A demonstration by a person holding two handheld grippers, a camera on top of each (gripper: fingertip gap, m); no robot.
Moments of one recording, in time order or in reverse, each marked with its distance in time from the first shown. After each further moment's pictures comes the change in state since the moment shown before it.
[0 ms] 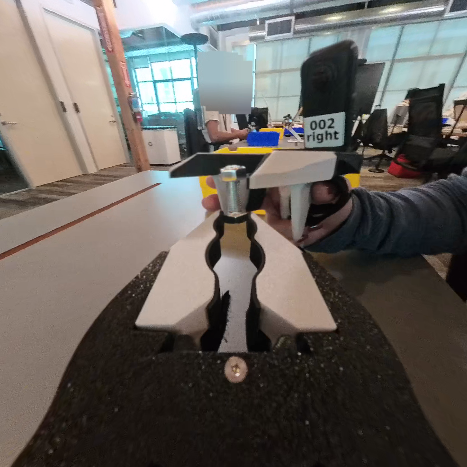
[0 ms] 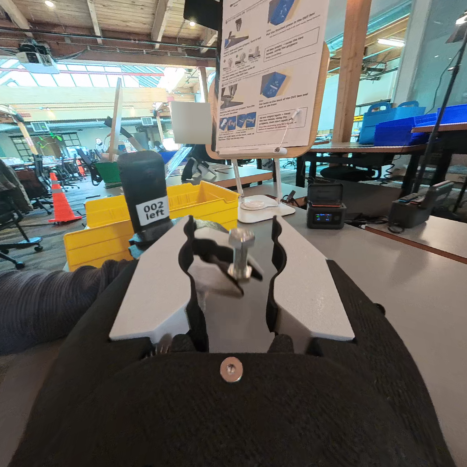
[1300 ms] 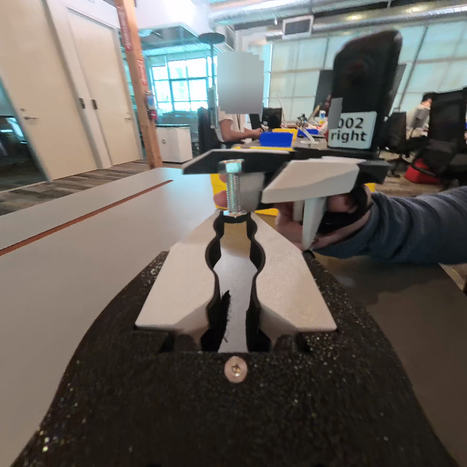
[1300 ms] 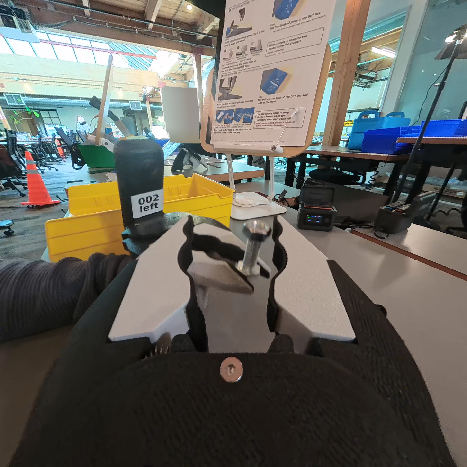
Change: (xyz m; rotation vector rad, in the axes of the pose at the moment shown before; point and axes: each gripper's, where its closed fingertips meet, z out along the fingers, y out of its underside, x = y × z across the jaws) left arm -0.004 0.001 0.000 -0.005 -0.056 -0.013; right arm -0.003 0.004 0.003 -0.025 0.027 -0.086
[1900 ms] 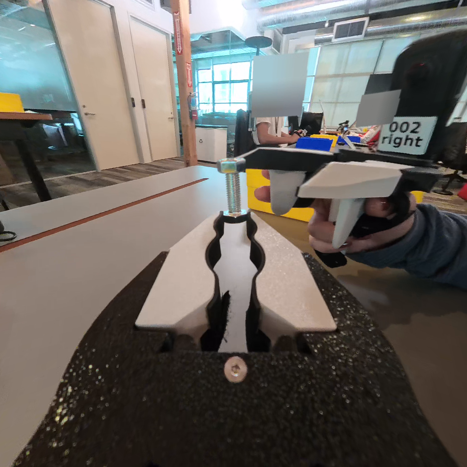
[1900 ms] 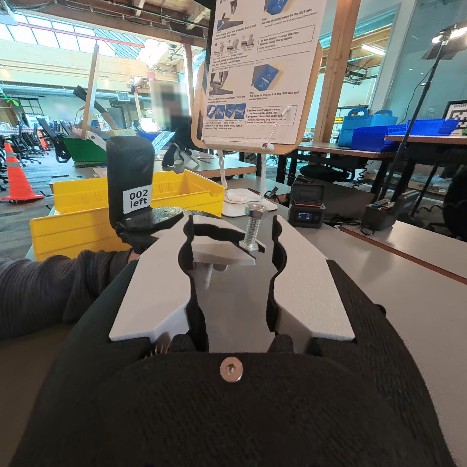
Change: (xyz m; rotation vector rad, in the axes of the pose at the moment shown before) left arm -0.031 -0.003 -0.013 0.012 -0.165 -0.027; right arm 0.007 -0.001 -0.002 -0.022 0.036 -0.021
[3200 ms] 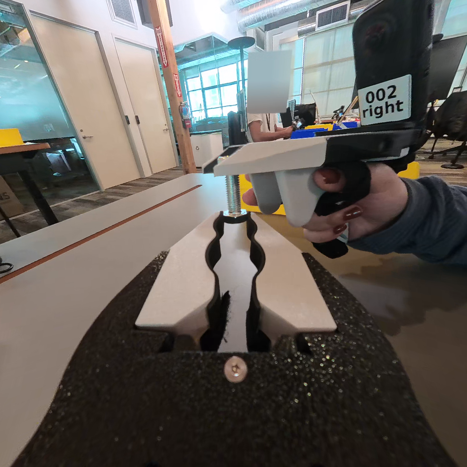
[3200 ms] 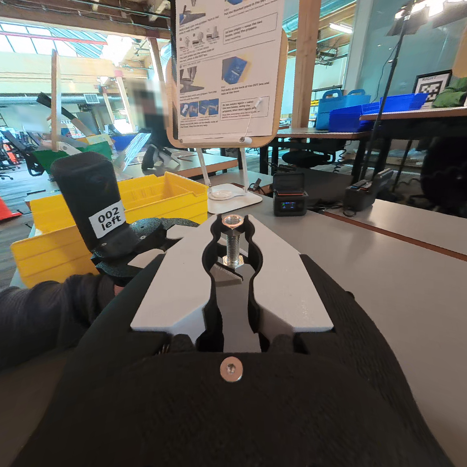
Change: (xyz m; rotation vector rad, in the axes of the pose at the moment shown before) left arm 0.022 0.001 0.010 0.009 0.031 0.121; right arm 0.017 -0.003 -0.005 -0.031 0.103 0.077
